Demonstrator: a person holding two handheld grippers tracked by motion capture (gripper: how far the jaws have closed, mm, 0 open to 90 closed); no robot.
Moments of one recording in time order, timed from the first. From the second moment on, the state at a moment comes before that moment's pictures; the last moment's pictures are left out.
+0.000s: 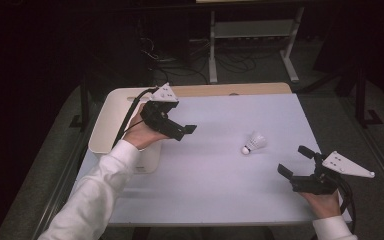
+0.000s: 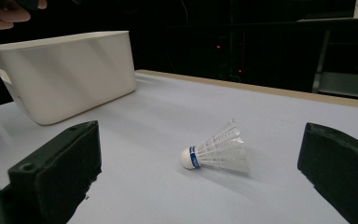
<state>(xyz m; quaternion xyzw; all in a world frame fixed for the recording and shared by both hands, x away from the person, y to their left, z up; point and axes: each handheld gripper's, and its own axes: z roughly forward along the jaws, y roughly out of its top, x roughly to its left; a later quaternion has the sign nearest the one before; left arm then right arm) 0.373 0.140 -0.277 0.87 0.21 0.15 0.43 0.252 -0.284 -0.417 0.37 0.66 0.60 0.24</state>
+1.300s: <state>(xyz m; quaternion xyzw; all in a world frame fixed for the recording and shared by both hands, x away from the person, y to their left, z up) 0.402 0.077 -0.296 0.90 0.18 0.10 0.37 0.251 -0.285 -0.418 0.37 0.66 0.61 0.23</state>
